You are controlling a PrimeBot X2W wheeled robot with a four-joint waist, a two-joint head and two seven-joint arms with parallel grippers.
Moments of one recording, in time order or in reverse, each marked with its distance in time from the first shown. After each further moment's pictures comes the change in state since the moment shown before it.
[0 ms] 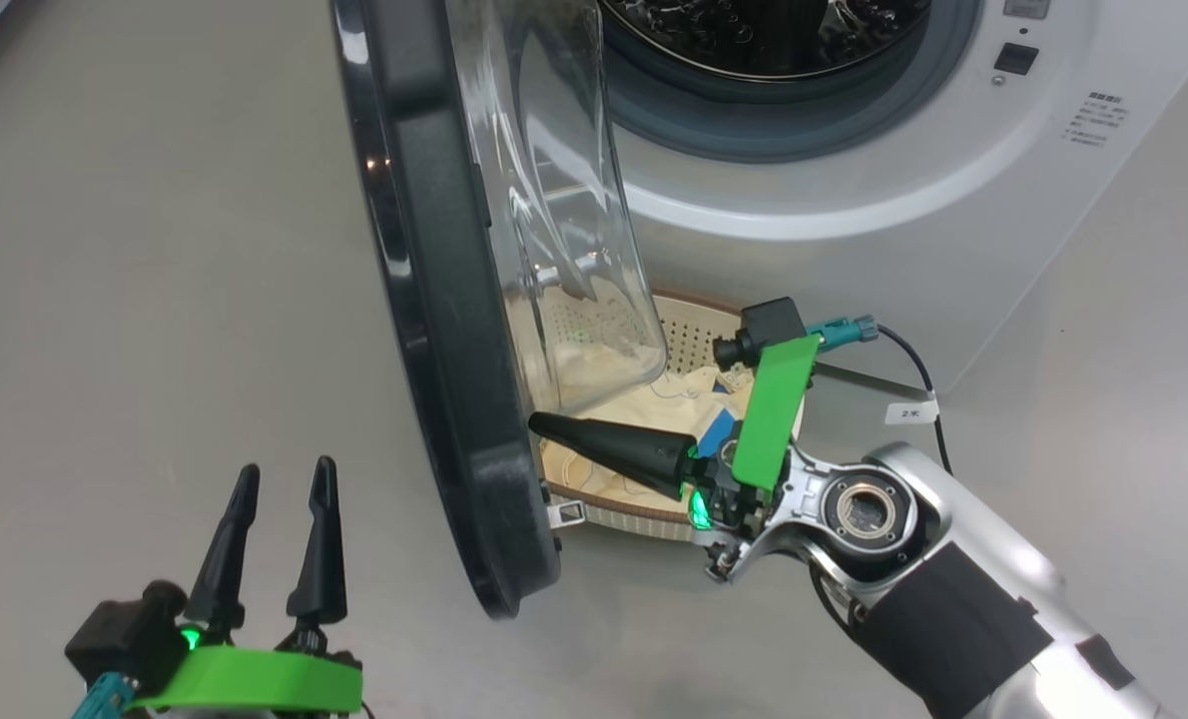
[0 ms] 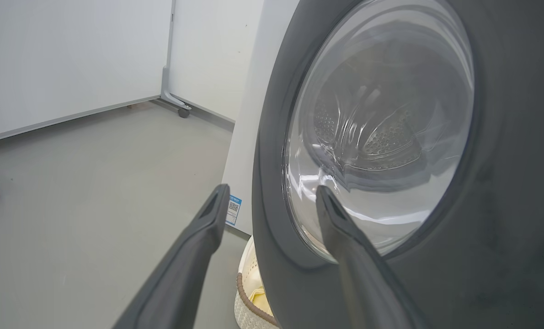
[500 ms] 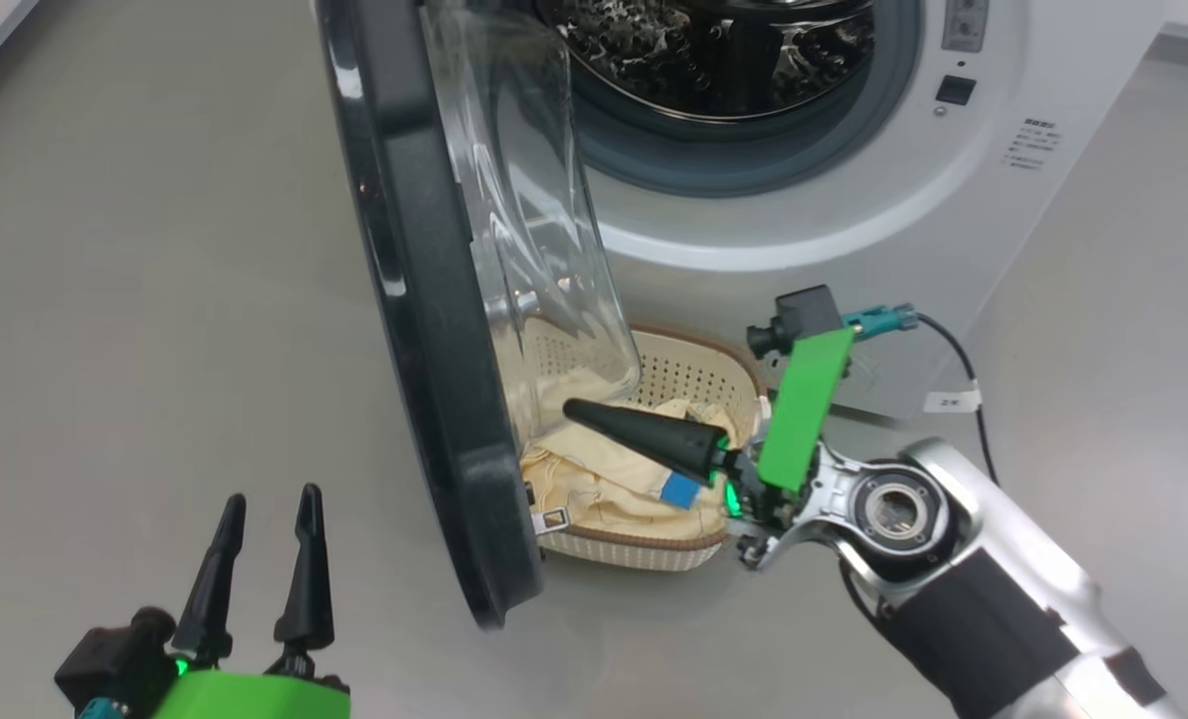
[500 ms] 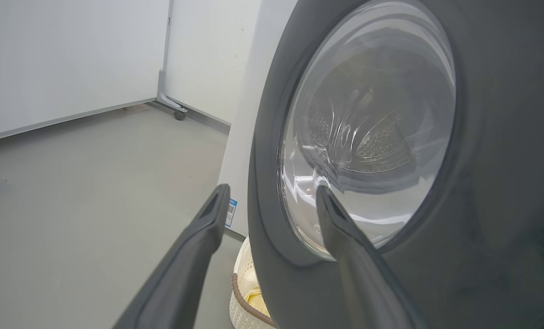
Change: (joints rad) left arm 0.037 0.000 0.020 0.007 0.000 0.001 0.000; right arm 0.023 -0.013 -0.056 -0.024 -0.117 0.000 0.004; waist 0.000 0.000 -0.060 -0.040
